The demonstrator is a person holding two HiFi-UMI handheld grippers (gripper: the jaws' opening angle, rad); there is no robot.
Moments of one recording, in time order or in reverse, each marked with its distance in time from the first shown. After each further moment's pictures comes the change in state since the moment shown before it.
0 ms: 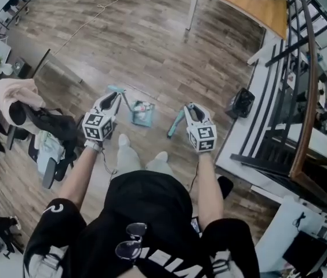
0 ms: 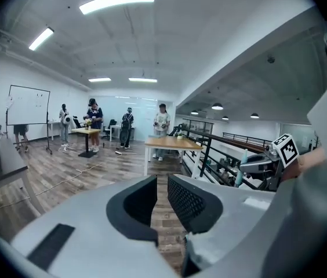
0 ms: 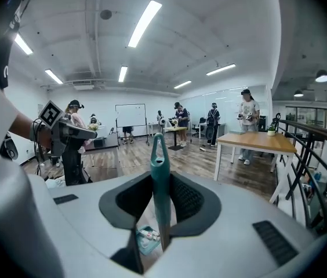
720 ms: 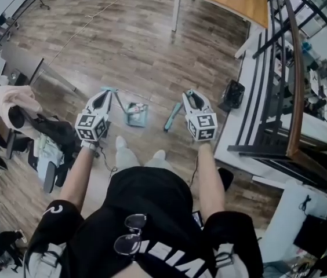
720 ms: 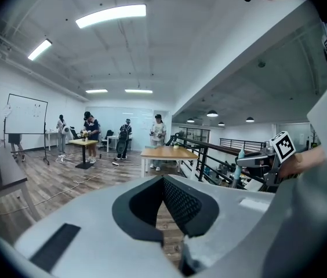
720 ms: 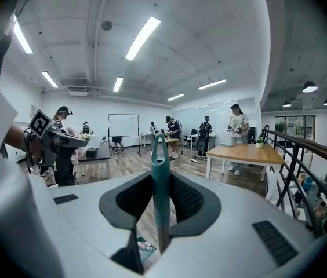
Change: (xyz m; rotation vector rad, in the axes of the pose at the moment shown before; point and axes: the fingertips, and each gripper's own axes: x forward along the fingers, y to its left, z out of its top) left arm -0.054 -0.045 0.046 0.049 -0.109 -0.022; right arm -0.073 -0.007 0.061 -0.011 -0.124 -0.102
